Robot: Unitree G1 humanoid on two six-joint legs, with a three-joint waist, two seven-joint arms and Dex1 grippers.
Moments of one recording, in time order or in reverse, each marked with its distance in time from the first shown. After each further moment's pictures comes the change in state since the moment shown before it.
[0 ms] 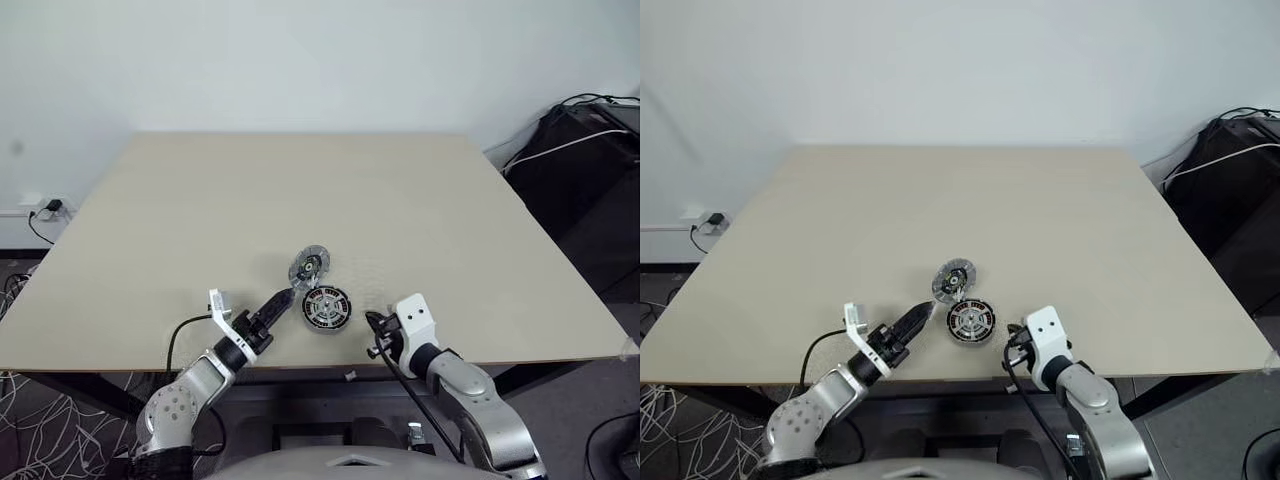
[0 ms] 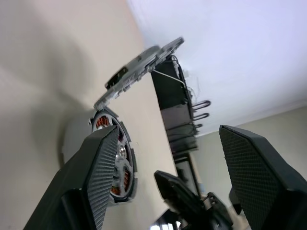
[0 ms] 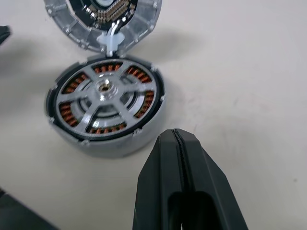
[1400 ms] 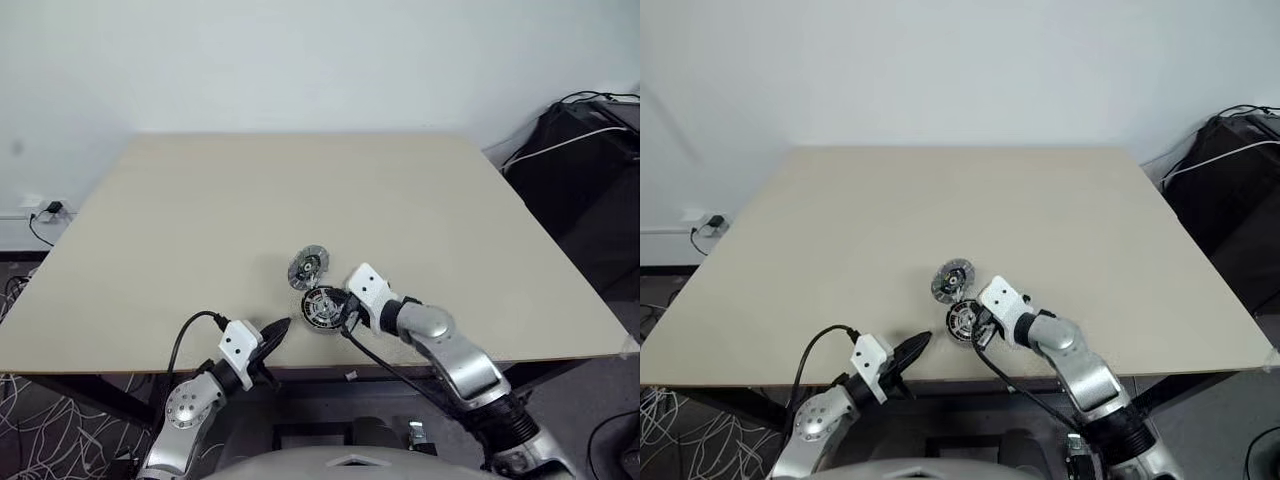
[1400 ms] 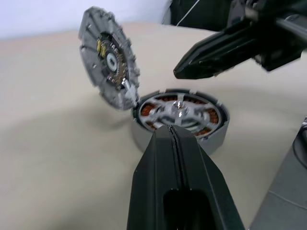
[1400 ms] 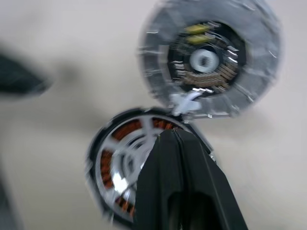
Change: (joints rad) left arm 0.083 0.207 -0.369 0.237 0.798 -1.128 -0.137; right arm -0.398 -0.203 0.246 0.141 -0.103 -0.023 0.291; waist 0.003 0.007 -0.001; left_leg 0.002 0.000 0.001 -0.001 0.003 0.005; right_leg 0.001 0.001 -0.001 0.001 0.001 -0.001
